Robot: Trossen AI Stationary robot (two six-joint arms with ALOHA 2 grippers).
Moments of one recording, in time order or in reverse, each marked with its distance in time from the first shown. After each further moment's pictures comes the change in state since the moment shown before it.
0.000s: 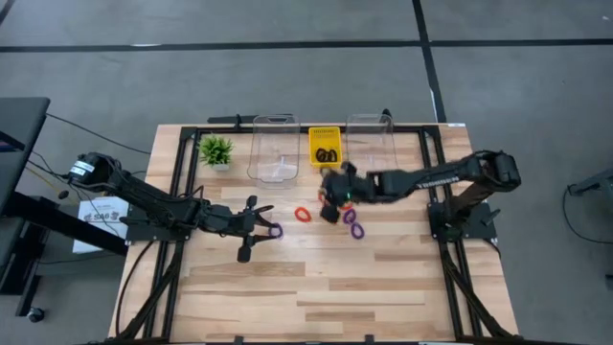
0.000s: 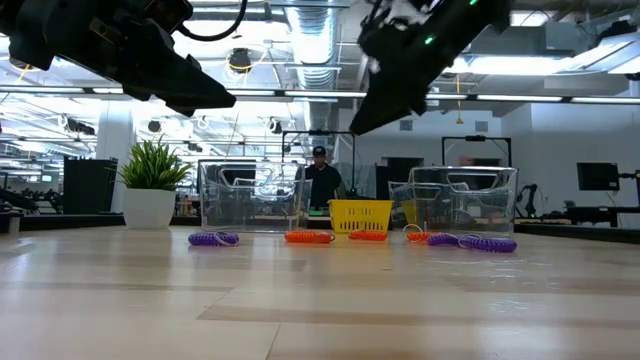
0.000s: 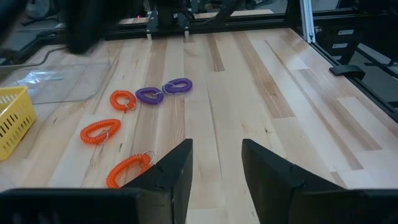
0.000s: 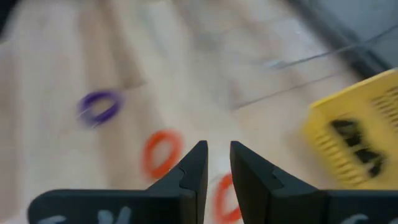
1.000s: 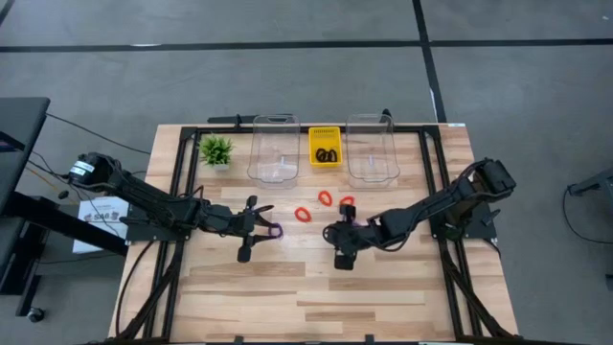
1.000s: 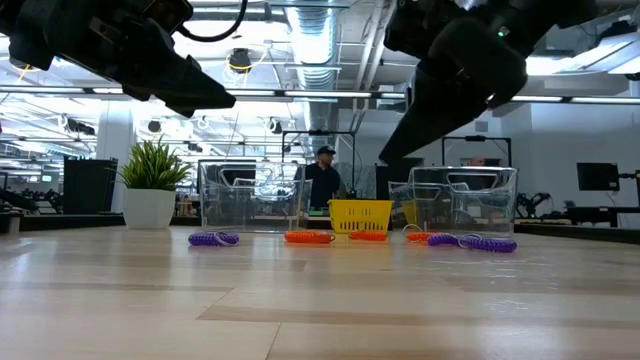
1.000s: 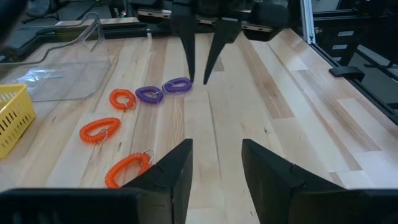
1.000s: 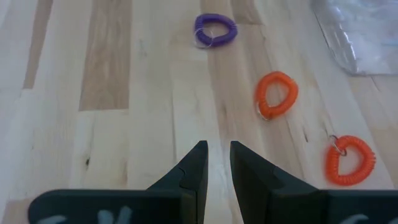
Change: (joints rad) left arm 0.000 0.000 0.000 -0.001 0.000 -0.011; right arm 0.306 0.089 -0.093 0.073 0.056 0.002
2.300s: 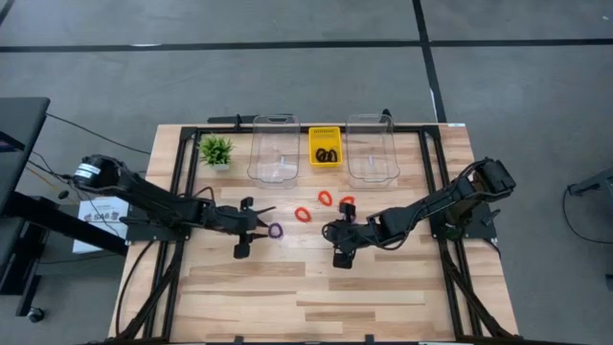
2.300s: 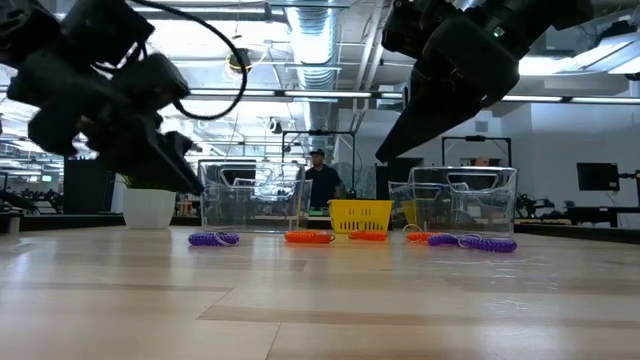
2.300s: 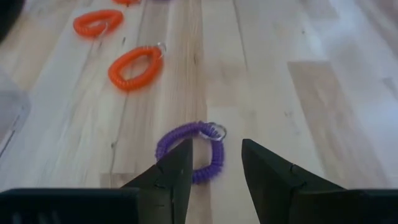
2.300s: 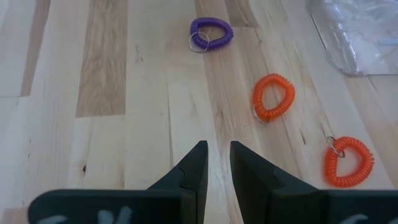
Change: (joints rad) left arm 0.087 0.096 -0.096 -0.078 0.069 -0.046; right arm -0.007 0.000 0.000 0.012 -0.002 0.005
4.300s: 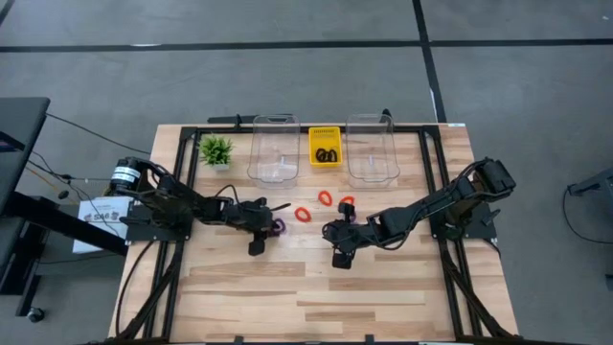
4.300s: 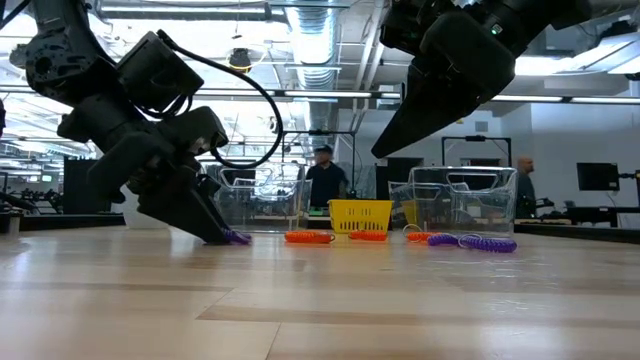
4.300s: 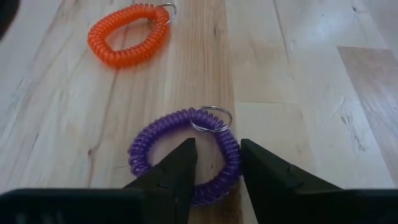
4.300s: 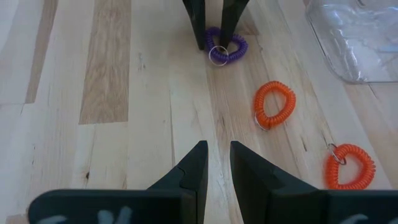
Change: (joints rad) left arm 0.137 0.381 0.069 0.168 0.146 -0.014; right arm 0.000 0.000 0.000 0.023 0.000 -0.009
